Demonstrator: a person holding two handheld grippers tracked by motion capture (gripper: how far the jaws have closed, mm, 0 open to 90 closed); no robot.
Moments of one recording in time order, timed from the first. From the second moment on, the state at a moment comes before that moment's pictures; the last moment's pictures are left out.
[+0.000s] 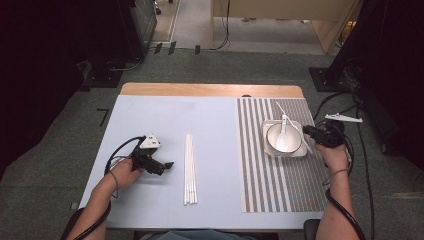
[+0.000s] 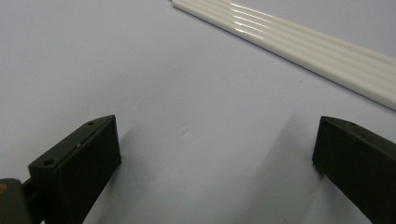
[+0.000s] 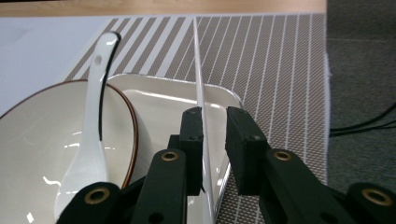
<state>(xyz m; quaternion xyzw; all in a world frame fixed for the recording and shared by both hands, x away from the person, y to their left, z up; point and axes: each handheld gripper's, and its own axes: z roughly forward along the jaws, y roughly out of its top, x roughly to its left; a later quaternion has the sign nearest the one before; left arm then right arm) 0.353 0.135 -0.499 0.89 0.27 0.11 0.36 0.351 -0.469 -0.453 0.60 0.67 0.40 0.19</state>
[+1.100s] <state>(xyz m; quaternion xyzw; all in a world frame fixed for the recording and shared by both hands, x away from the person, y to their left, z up) 0.353 0.135 -0.499 0.89 0.27 0.11 0.36 0.353 -0.364 -0.407 0.56 0.71 0.40 0.18</state>
